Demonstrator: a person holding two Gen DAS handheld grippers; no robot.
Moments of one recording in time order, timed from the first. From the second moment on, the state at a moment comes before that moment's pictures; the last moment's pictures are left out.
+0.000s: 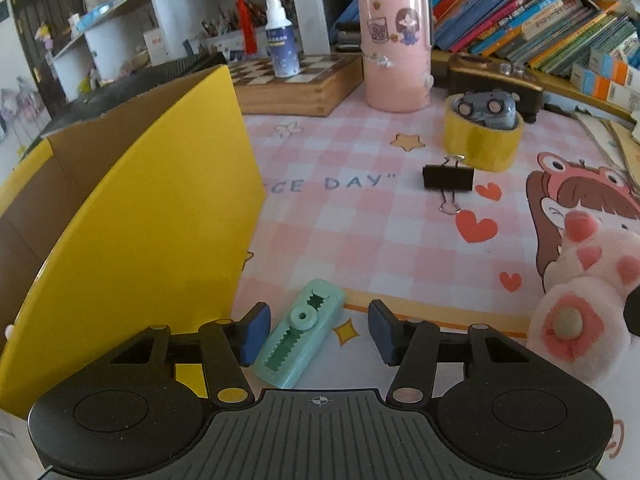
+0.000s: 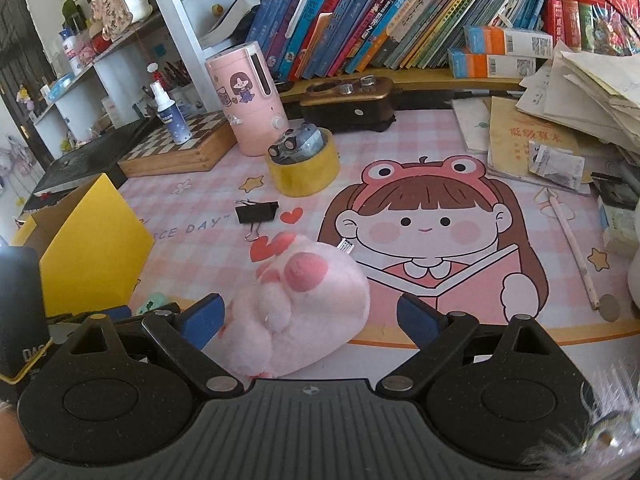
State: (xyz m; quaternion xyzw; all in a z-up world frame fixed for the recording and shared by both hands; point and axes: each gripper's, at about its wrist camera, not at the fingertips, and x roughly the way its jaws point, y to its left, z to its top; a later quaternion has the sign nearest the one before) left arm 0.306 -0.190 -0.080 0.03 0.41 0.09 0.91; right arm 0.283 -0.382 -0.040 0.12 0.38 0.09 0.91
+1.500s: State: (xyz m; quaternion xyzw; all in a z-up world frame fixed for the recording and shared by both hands) left arm 0.243 -0.186 -0.033 -0.05 0.38 -0.01 0.92; right arm 0.280 -0.381 -0.045 0.10 0.40 0.12 0.90
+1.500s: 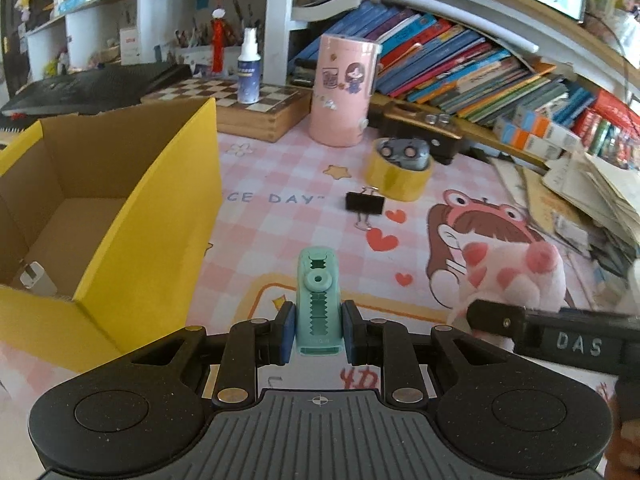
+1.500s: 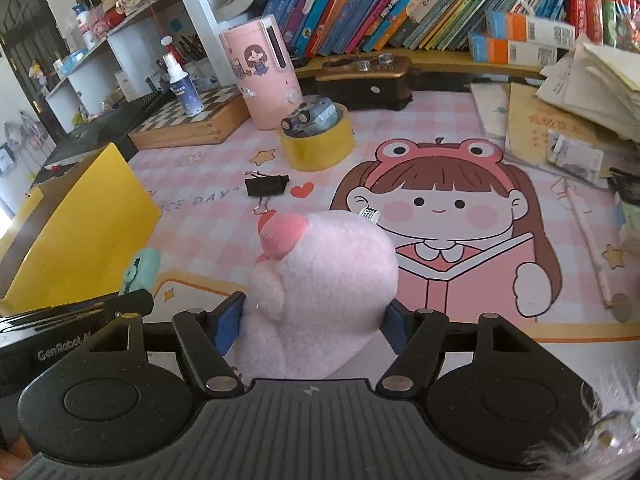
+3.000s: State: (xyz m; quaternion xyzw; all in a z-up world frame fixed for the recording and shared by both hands) left arm 0.074 -0.022 0.012 -0.05 0.32 -0.10 0.94; right arm 0.101 -0.200 0.006 0.06 0.37 0.12 0.92
